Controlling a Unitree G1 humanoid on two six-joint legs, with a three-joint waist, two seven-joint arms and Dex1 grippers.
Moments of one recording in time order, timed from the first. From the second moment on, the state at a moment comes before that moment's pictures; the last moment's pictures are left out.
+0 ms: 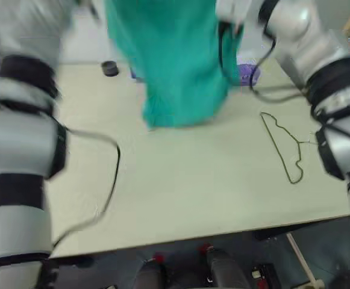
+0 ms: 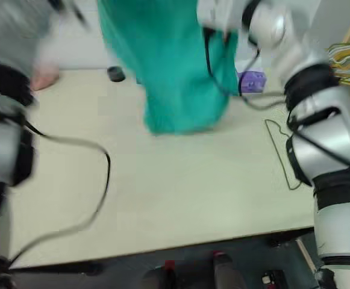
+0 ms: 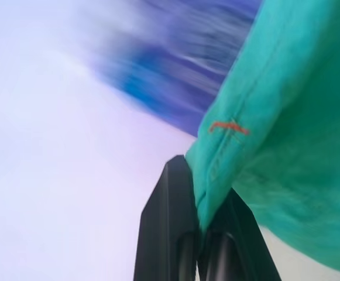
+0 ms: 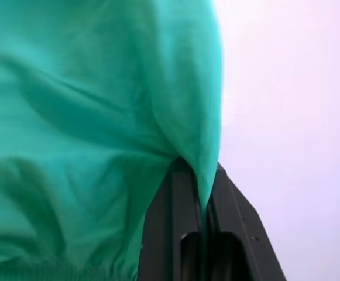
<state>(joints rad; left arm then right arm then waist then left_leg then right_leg) -1.83 0.79 -0.44 1.21 0.53 -0.39 0.02 -1.75 -0.55 0.48 1.17 -0.46 -0.47 0.05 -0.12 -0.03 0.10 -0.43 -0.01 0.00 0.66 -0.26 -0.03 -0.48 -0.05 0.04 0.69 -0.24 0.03</state>
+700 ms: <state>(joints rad) -0.57 1.09 -0.31 0.39 0.04 -0.29 -1.20 -0.72 -0.71 0.45 0.32 -0.07 -0.52 0.99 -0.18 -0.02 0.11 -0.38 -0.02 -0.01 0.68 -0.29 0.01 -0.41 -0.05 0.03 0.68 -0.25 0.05</state>
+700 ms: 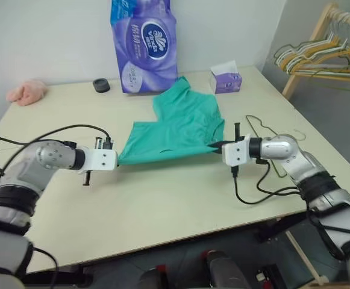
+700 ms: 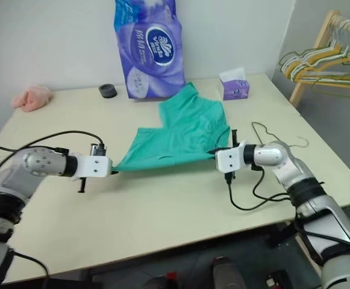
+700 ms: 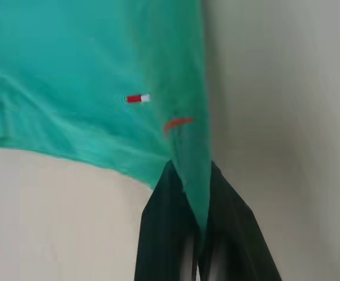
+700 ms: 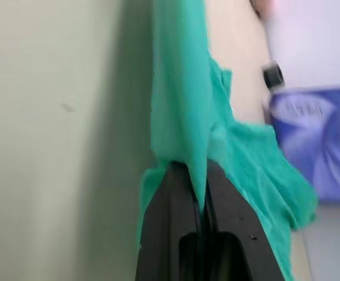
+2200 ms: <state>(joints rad) -0.34 0.84 -0.02 -0.07 -0.37 0.38 -1.08 -0.52 -0.75 0.17 -0.27 0.41 0.46 1.17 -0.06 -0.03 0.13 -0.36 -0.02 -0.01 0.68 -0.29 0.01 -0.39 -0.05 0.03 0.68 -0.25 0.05</state>
